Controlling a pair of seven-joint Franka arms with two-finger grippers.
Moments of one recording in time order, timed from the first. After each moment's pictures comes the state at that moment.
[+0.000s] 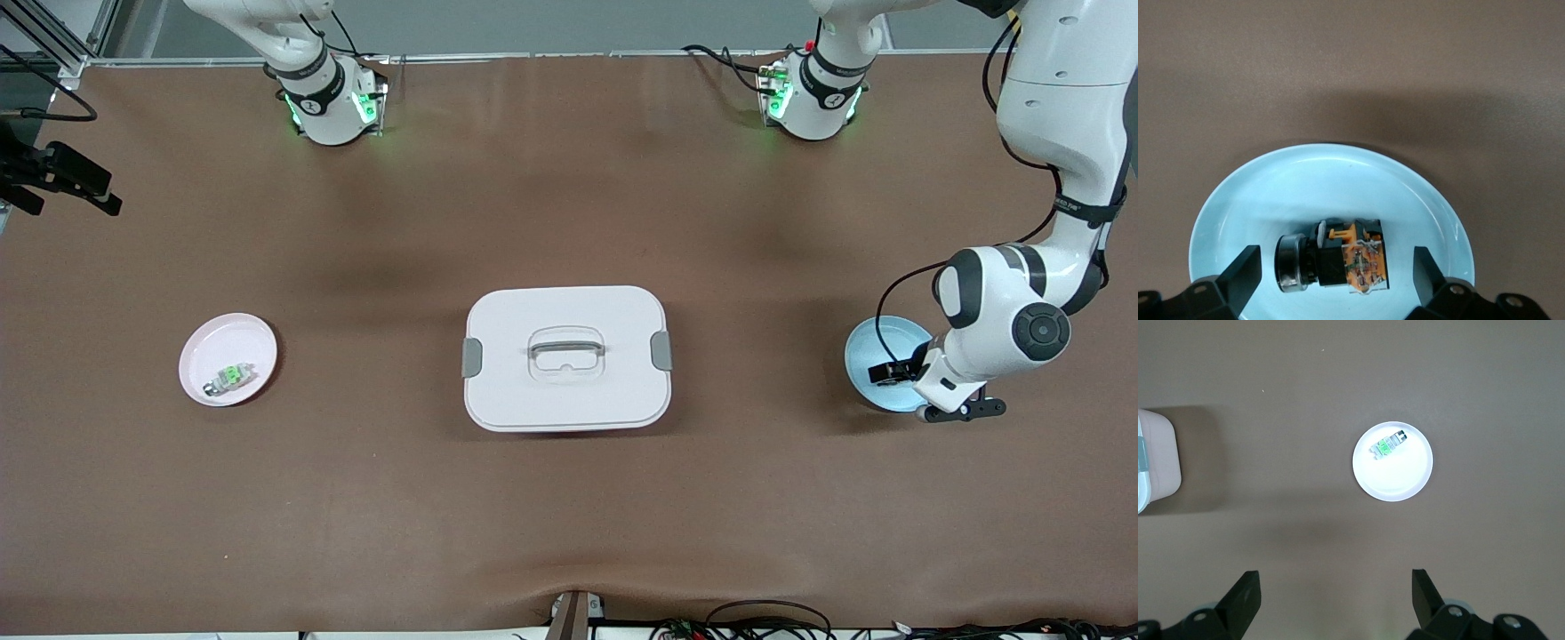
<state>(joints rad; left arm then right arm) 0.15 0.56 -0.07 -1.90 0.11 2.37 -0.10 -0.07 -0.13 -0.01 -1.67 0.02 1.55 -0.05</state>
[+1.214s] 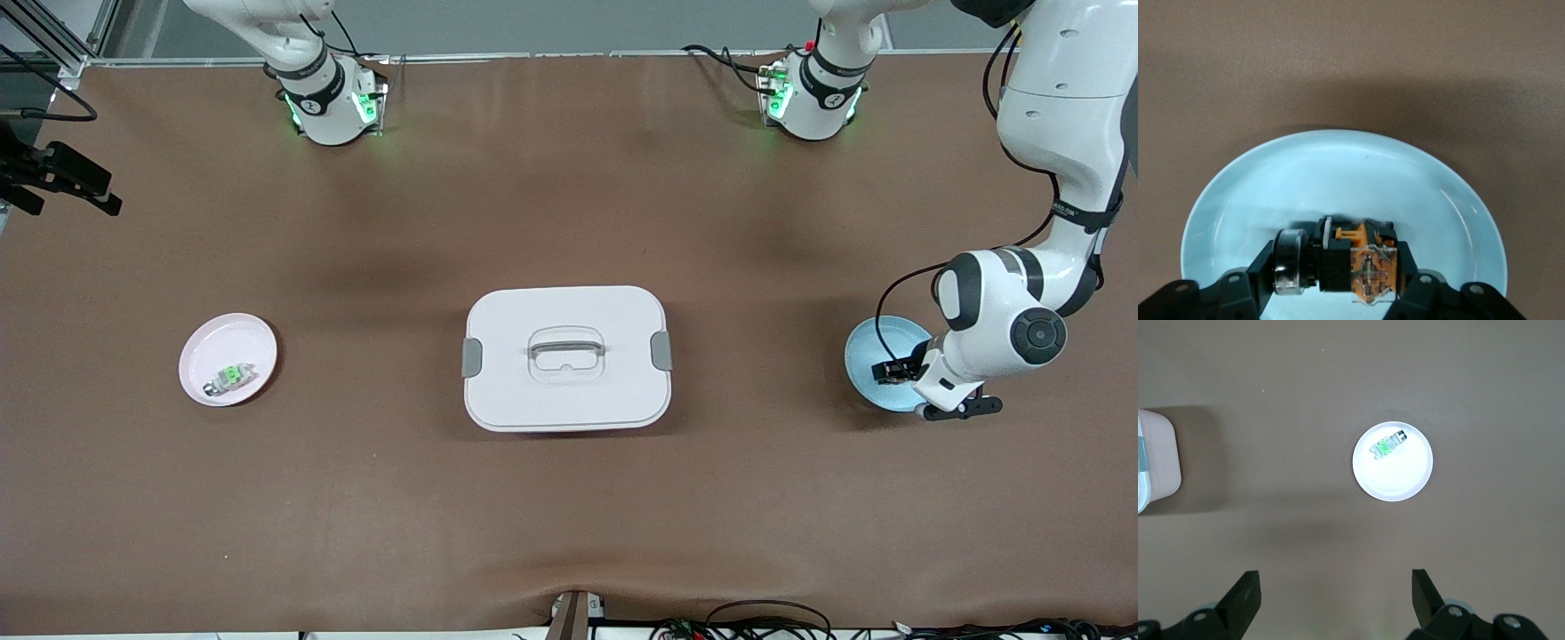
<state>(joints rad) 0.17 0.59 -0.07 -1.90 0.11 2.37 -0.10 -0.07 -0.13 -0.01 -1.67 0.02 1.55 -0.05</state>
